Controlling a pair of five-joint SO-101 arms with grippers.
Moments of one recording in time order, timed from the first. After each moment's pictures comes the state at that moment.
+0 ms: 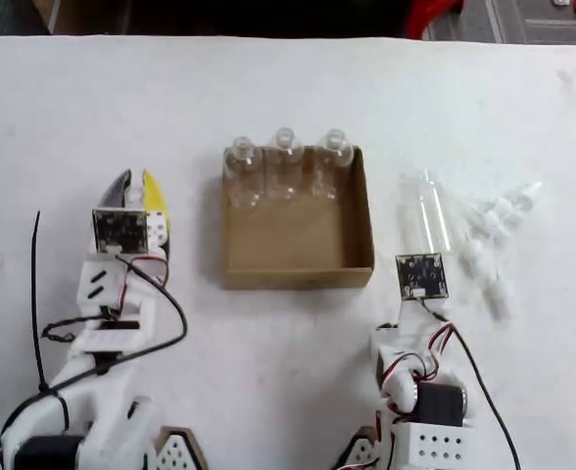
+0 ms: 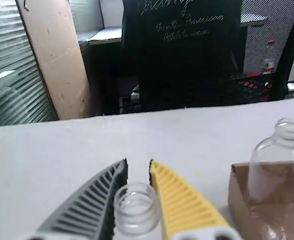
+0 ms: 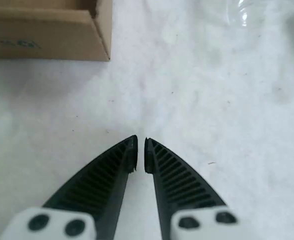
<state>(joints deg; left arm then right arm) -6.6 -30.3 87.2 -41.7 -4.0 0.9 -102.9 96.4 72.4 10.2</state>
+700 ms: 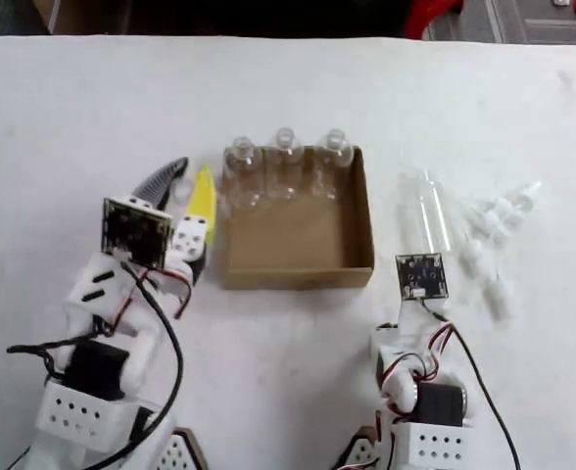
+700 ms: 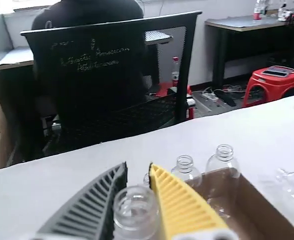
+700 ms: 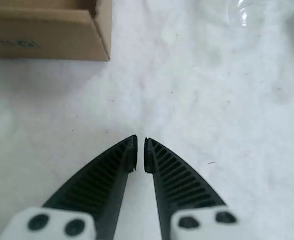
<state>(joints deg) 12.3 -74.1 65.6 27.1 -2.7 0.9 -102.9 96.4 72.4 10.2</state>
